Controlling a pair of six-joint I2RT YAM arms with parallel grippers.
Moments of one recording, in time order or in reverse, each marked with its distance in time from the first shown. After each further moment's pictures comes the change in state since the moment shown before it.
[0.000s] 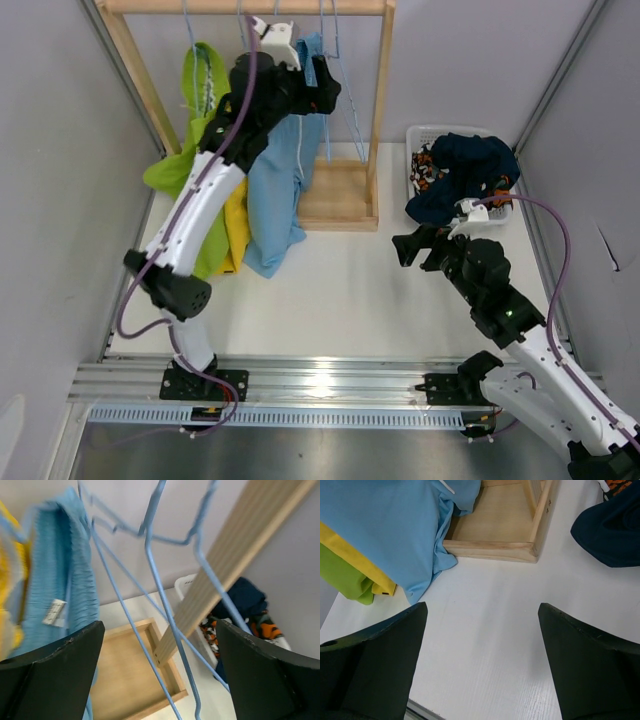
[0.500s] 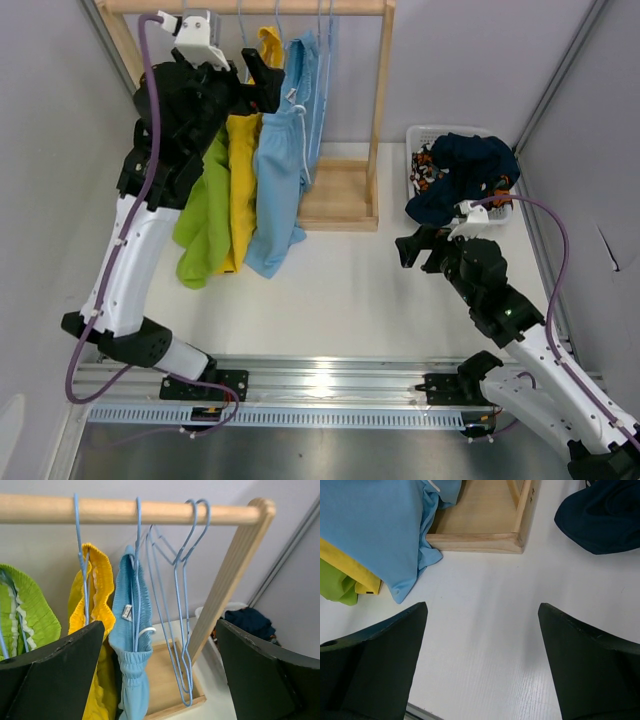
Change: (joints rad) left arm 0.046 -0.416 -0.165 -0.031 -0.054 0.078; right arm 0.009 0.003 0.000 -0.055 0.056 0.000
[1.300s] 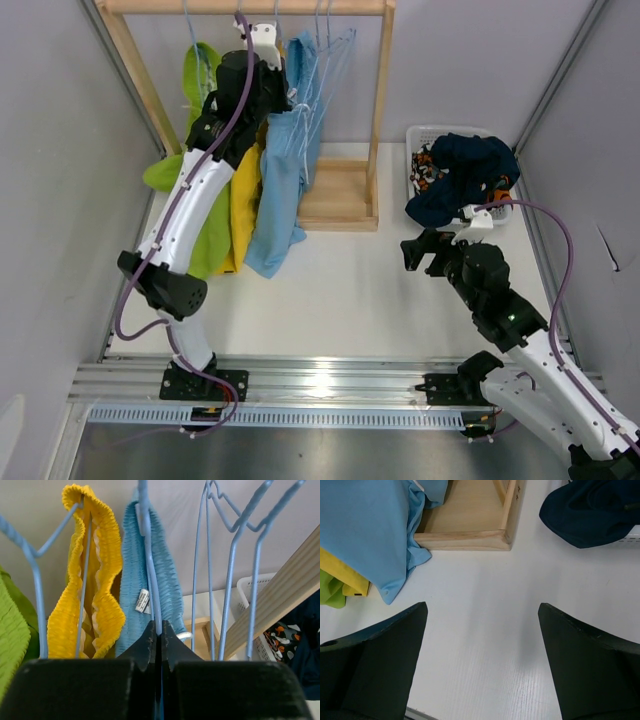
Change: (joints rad) left arm 0.021 0.345 0.127 -0.031 -0.090 0.058; right arm 0.002 -0.042 -0.013 -0.039 0.044 -0.010
